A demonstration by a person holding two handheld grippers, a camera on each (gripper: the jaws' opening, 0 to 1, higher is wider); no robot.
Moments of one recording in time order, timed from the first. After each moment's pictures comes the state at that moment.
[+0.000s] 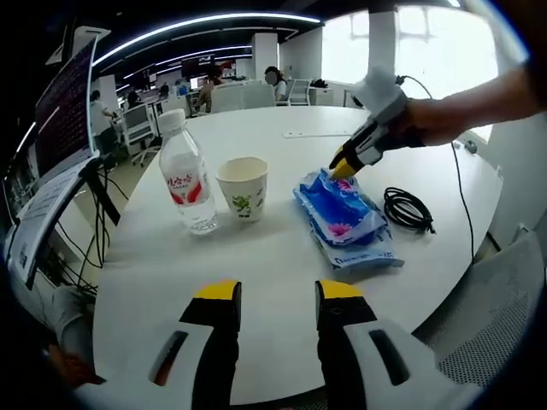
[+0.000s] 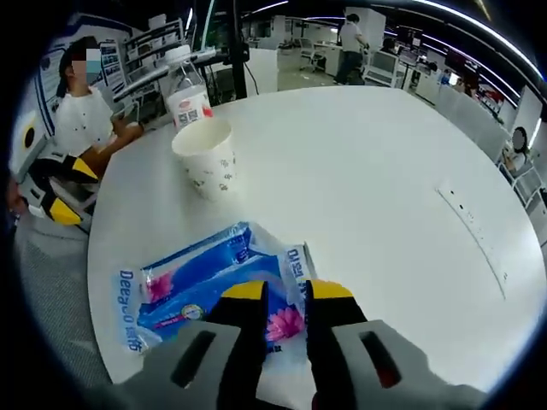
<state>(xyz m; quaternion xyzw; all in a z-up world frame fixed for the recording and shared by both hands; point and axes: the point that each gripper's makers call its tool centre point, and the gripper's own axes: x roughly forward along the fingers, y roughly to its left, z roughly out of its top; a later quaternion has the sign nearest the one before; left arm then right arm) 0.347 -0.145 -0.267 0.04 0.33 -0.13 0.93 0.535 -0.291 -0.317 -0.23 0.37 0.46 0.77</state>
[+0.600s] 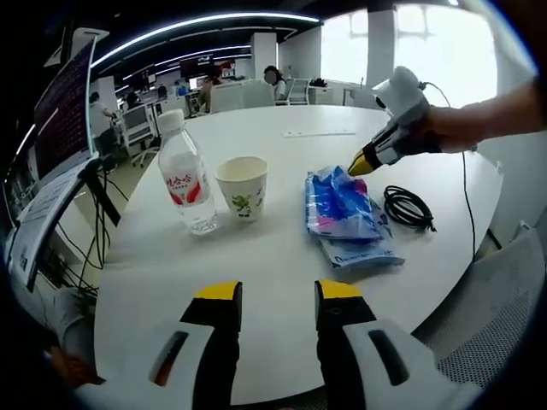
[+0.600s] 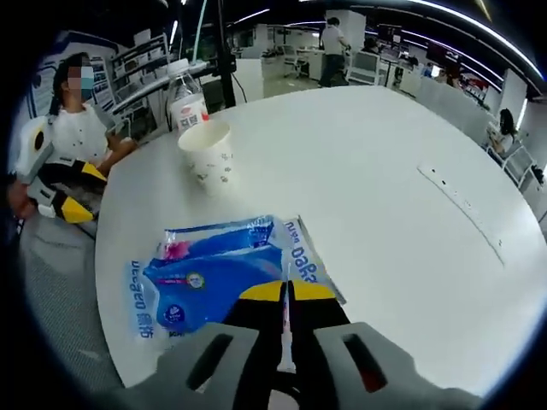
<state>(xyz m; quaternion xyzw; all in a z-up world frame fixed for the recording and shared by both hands) 0.348 -0.145 -0.268 0.05 0.34 -0.13 0.93 0.507 -0.332 -0.302 -0.18 0.37 0.42 0.81</state>
